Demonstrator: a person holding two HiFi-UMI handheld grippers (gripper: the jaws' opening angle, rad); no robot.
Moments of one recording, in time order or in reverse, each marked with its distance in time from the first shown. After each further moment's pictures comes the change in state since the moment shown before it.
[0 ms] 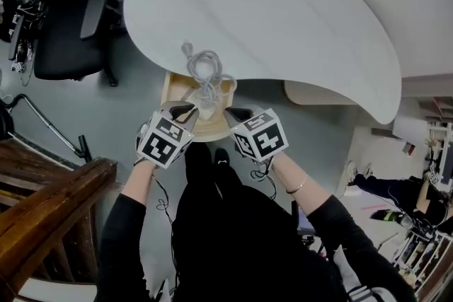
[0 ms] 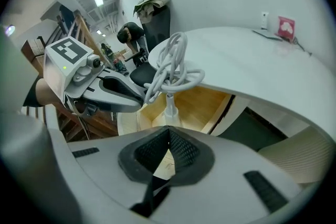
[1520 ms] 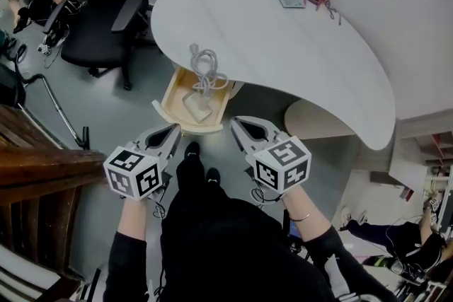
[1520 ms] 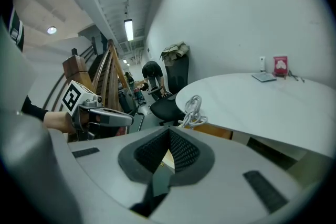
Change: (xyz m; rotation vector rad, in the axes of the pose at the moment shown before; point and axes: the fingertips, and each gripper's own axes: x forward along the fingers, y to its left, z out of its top) left arm -0.133 -0.083 0.020 -0.452 -0.486 0.202; right arm -0.147 0.042 0.010 -0.138 -0.417 0.153
